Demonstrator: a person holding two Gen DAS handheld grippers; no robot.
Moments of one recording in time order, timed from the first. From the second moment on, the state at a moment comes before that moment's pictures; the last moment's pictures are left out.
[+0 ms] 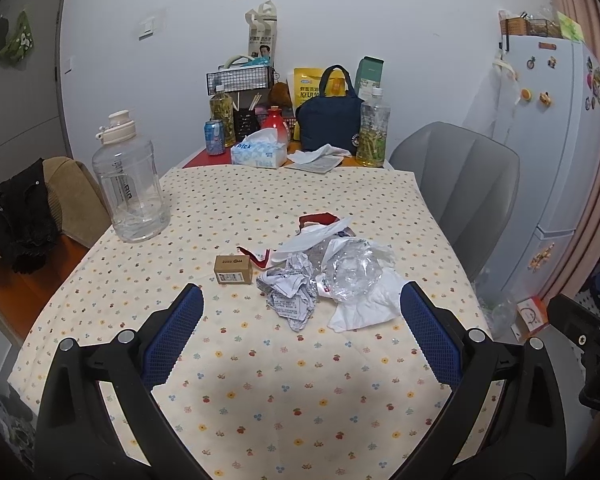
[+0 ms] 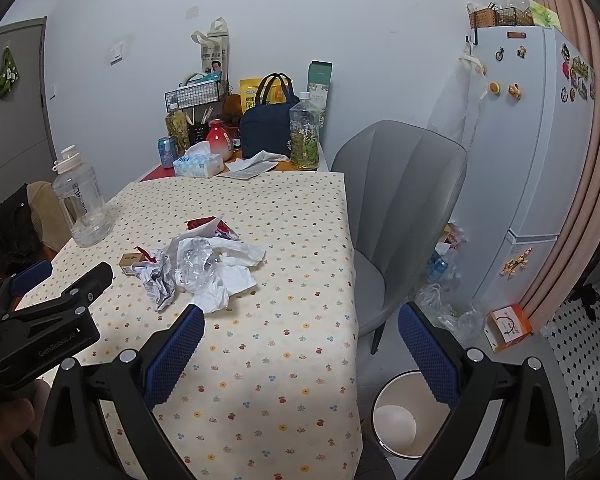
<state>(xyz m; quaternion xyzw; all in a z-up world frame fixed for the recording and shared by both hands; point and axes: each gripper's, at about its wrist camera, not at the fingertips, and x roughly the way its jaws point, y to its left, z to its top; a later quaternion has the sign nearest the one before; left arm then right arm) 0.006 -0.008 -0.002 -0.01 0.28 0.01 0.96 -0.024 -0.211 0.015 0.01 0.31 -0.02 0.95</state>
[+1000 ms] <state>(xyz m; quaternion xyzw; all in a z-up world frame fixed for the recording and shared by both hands) 0.008 -0.015 -0.004 -0.01 0.28 -0.01 0.96 -0.028 -0.221 0.012 0.01 0.32 -0.03 0.95</state>
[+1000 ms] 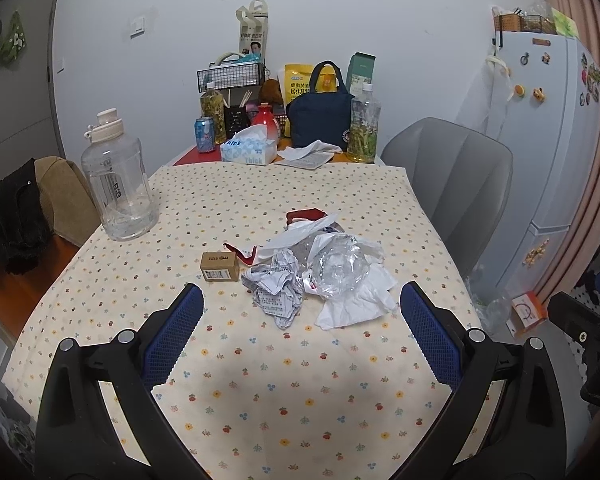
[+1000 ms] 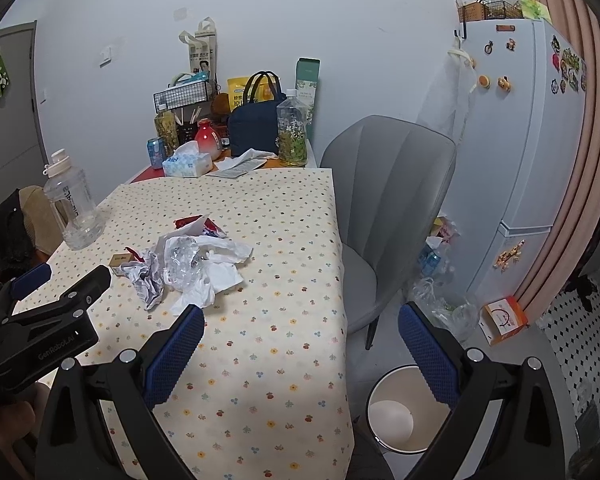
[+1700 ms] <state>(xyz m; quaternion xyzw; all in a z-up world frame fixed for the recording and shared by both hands) 0.016 0.013 -0.017 -0.02 0.30 0.02 0.95 -0.008 -0.206 0.001 0.00 0.33 -0.01 0.94</state>
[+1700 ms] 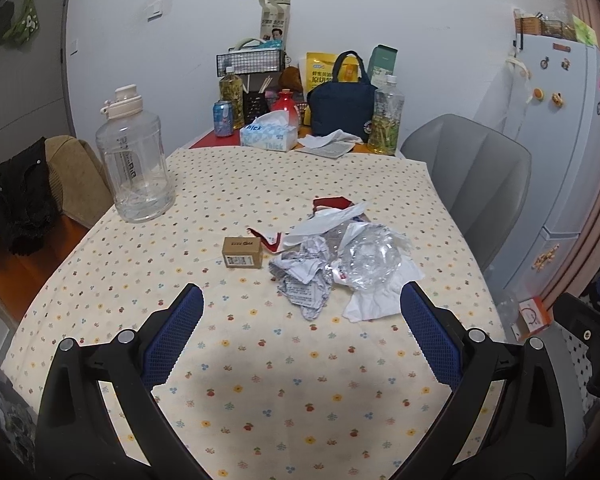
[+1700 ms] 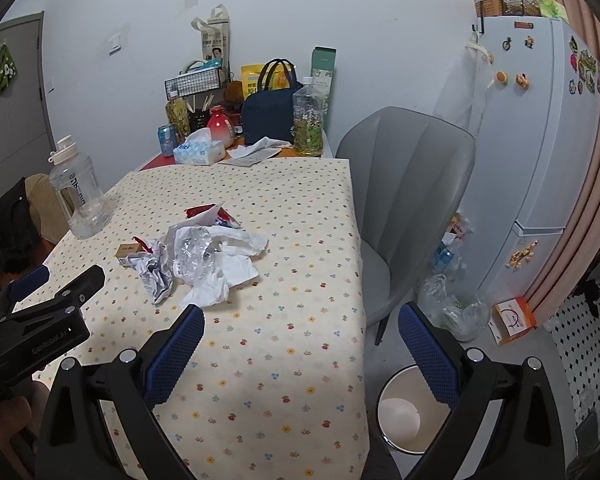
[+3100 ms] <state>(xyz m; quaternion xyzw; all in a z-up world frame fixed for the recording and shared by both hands) 0.140 0.031 -0.098 -0.06 0.39 -0.01 0.92 0.112 -0.159 -0.095 0.05 0.46 0.11 0.88</state>
